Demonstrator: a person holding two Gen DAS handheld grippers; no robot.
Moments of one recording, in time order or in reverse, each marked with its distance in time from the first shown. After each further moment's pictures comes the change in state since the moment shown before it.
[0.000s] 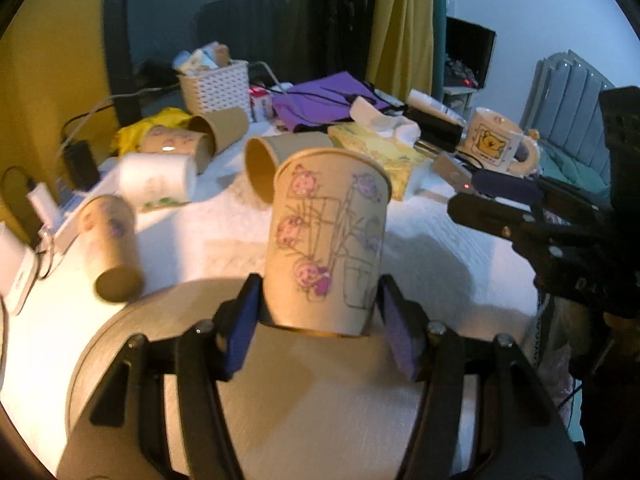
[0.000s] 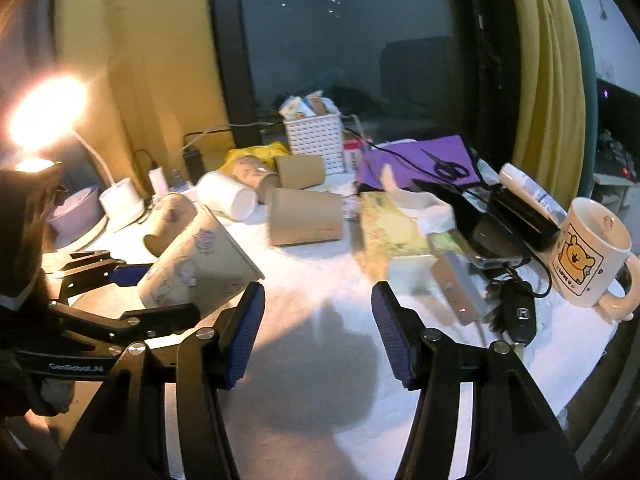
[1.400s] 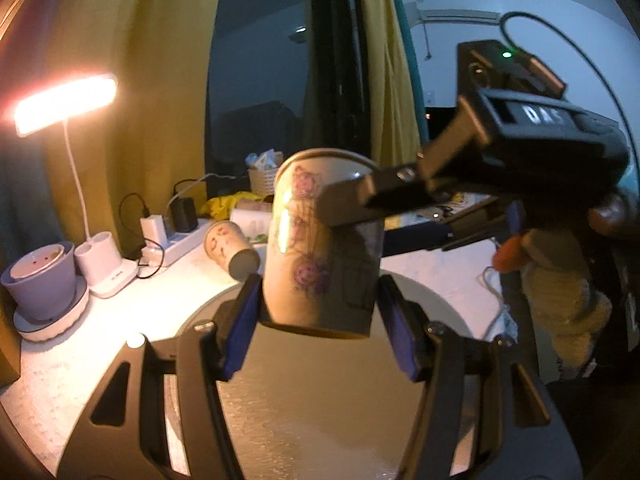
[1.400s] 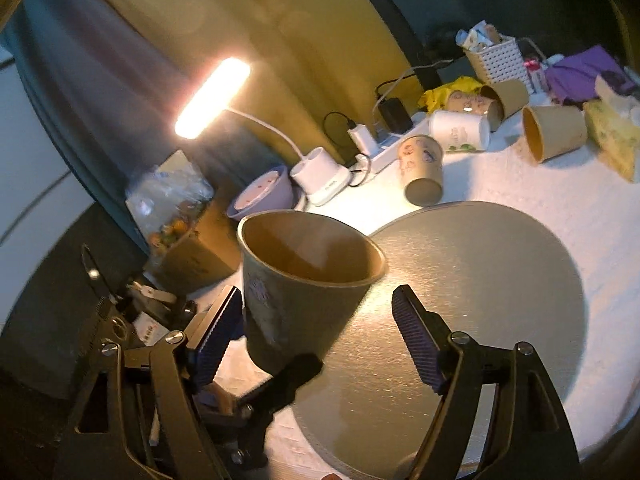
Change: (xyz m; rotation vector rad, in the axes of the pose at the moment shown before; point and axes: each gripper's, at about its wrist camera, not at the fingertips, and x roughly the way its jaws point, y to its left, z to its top) left arm -0.166 0.046 -0.142 0.088 -0.440 0.043; right arm -0.026 0.172 -0.004 0.243 0.149 0.585
